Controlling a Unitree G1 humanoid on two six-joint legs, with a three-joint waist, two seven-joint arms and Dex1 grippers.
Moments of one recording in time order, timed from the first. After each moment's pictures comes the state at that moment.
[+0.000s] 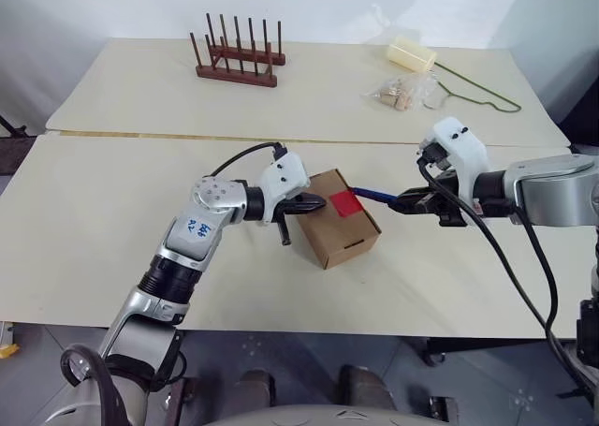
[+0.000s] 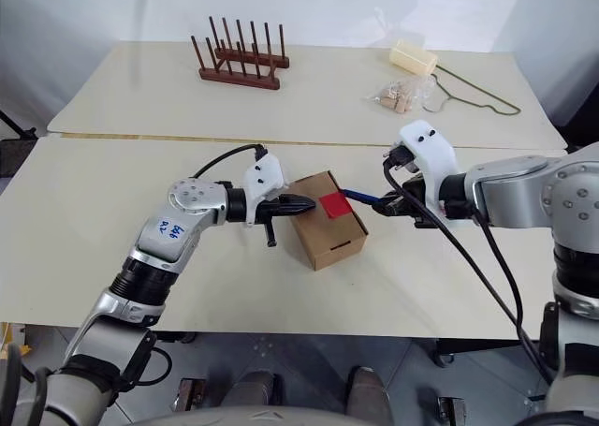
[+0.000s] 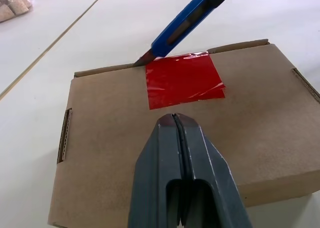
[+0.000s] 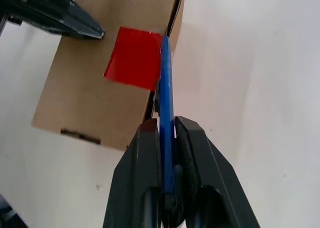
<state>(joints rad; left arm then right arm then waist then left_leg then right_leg) -0.77 0.39 -0.26 0.13 -0.11 0.43 -0.88 -0.90 -0.92 -0.01 -0.25 1.28 1.61 0.10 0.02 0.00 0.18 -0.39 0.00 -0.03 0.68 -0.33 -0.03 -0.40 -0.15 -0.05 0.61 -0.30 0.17</state>
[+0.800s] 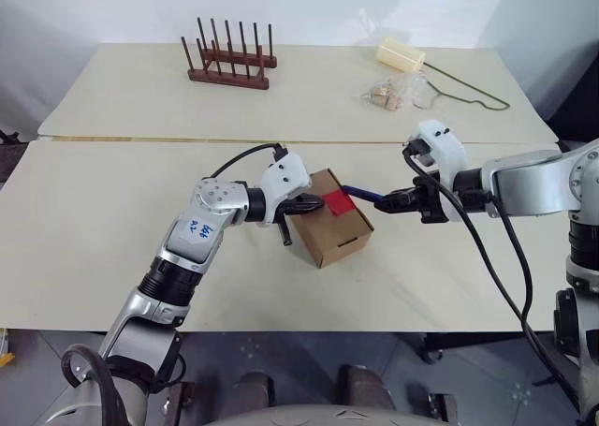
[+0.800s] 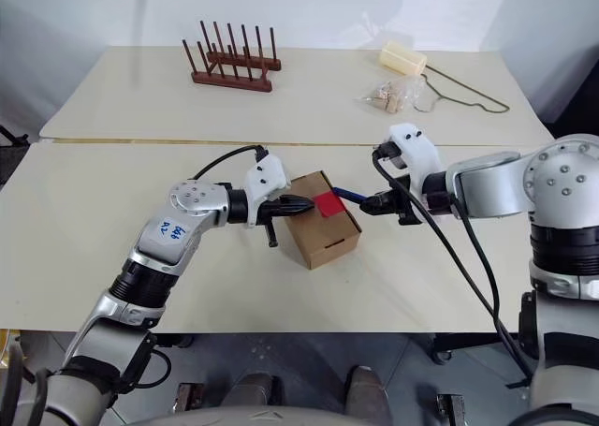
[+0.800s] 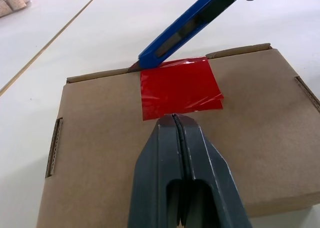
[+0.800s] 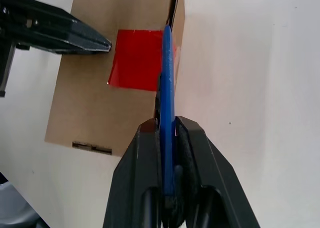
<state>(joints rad) -0.75 0.39 -0.27 0.08 -0.09 0.48 -0.84 -0.98 -0.81 0.03 -0.03 1.44 1.61 -0.11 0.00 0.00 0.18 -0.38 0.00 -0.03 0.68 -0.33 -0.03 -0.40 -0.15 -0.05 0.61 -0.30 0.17</state>
